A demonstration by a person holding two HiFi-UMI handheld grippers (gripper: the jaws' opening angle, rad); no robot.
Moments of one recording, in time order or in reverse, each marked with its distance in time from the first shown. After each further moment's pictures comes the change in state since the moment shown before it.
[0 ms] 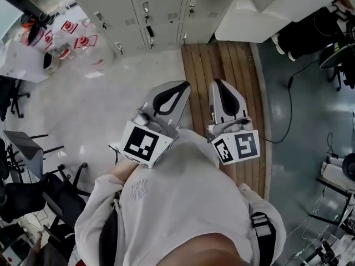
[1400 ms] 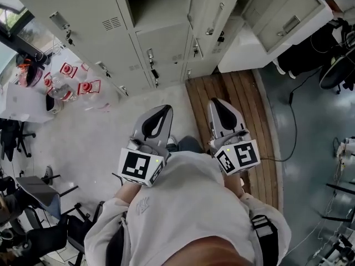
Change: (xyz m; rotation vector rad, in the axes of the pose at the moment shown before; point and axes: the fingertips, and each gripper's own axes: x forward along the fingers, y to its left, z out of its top) left arm 0.043 0.204 0.009 -0.008 0.009 0.089; right arm 0.180 -0.029 -0.009 0.011 0.035 -0.035
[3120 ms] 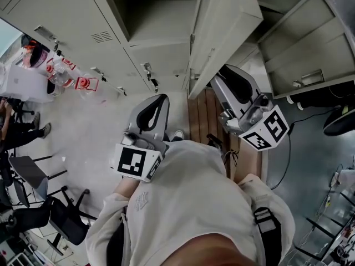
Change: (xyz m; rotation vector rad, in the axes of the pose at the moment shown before) left arm 0.161 0.068 0.032 0.003 -0.058 0.237; right arm 0.159 -0.120 0.104 0.064 -0.191 0.638
